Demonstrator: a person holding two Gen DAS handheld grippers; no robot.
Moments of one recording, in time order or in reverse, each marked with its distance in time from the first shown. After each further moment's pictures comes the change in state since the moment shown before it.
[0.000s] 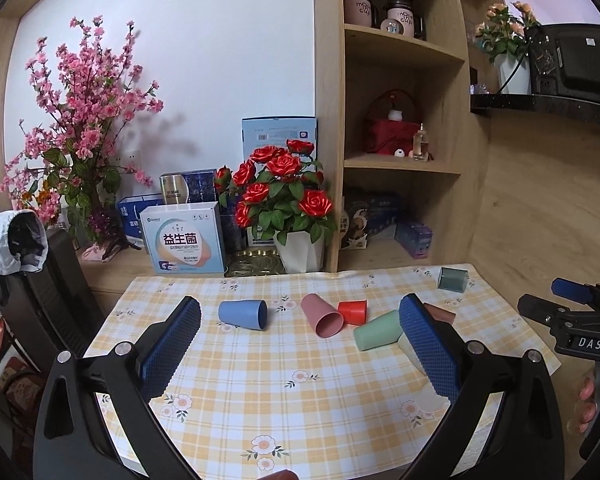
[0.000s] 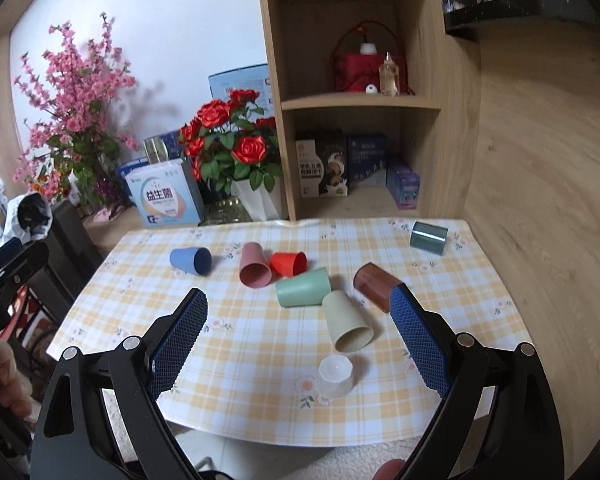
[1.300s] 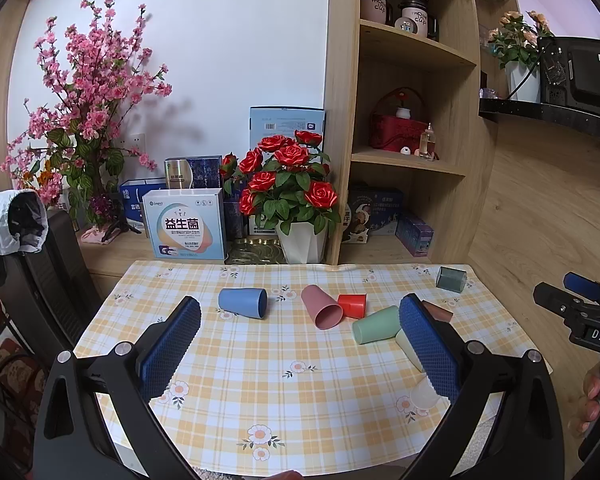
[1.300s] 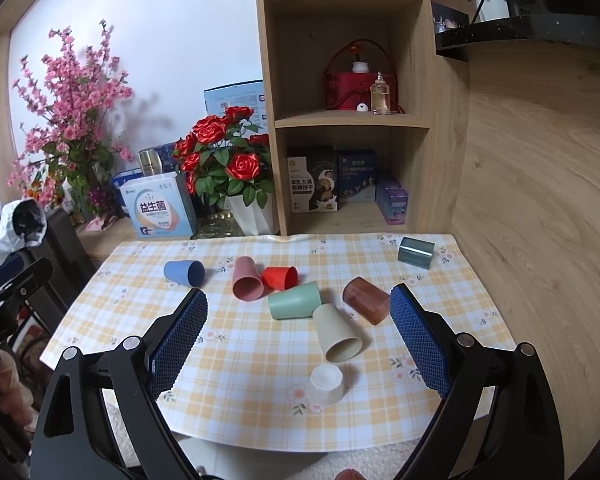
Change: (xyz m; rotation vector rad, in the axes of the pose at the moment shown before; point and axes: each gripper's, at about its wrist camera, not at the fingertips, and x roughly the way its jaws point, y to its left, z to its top) left arm 0.000 0.015 -0.002 -0.052 0.037 -0.005; right arm -0.015 0.006 0.003 -0.006 -0.035 -0.036
